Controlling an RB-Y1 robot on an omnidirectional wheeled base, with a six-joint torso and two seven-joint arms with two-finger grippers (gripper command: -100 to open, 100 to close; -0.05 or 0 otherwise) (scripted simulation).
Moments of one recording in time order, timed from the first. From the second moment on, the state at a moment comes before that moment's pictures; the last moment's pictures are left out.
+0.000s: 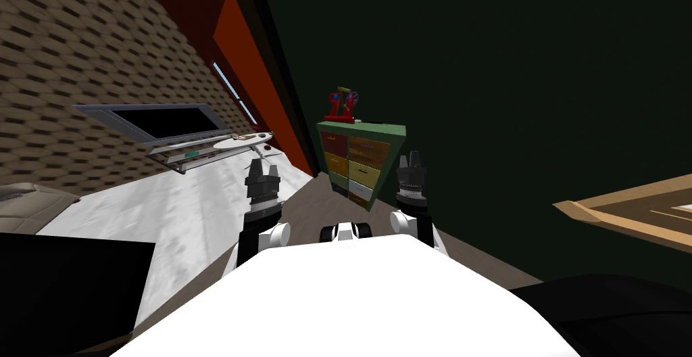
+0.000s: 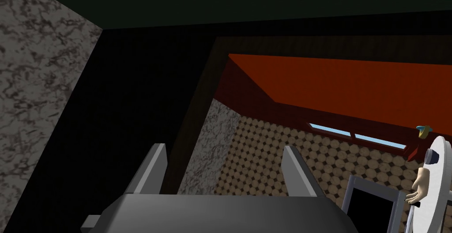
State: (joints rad) left arm 0.52 -0.02 0.04 -2.30 -0.03 -0.43 -0.07; right arm 0.50 0.00 -0.01 -2.25 -0.05 -0.55 0.10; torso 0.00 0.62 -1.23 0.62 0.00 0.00
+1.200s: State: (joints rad) left arm 0.53 -0.02 0.04 -2.30 -0.03 -0.43 -0.07; right arm 0.53 -0.23 -0.12 -2.22 0.10 -0.47 0.24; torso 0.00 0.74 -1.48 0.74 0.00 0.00
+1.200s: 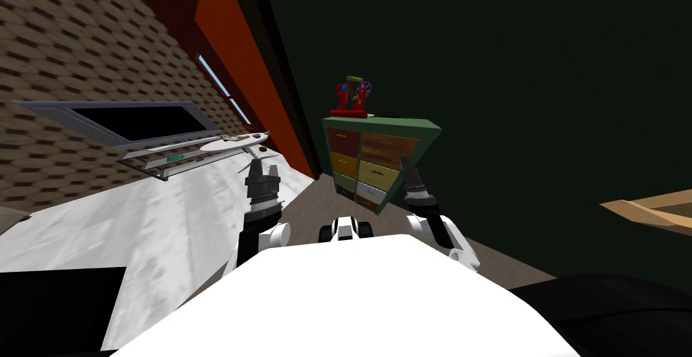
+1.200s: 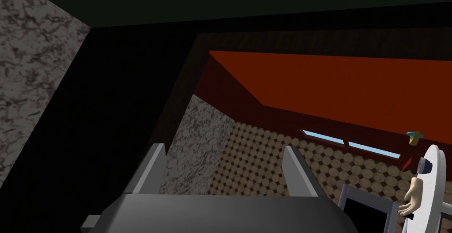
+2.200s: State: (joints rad) left arm 0.53 -0.02 0.04 -2.30 -0.03 -0.43 -0.07; right arm 0.58 -0.37 -0.30 -2.18 0.37 -0.32 0.49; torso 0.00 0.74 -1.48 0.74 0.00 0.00
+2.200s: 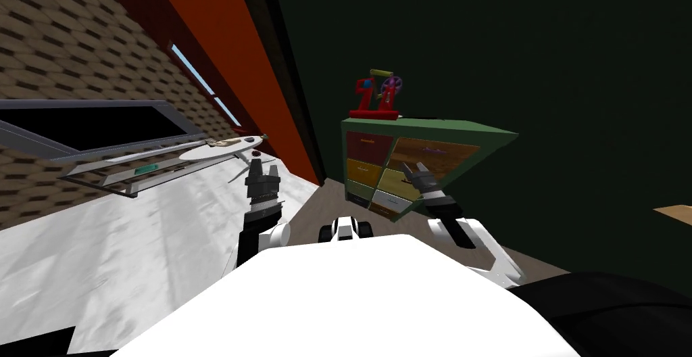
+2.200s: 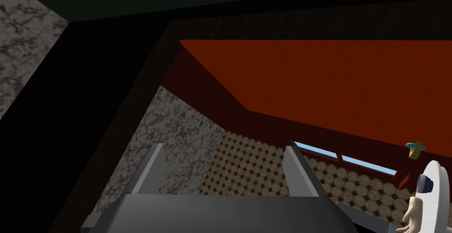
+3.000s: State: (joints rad) left arm 0.53 -0.02 0.04 -2.30 -0.03 -0.43 -0.07; right arm 0.60 -0.54 -0.47 -2.08 0.61 -0.20 0.70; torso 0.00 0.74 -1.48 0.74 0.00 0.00
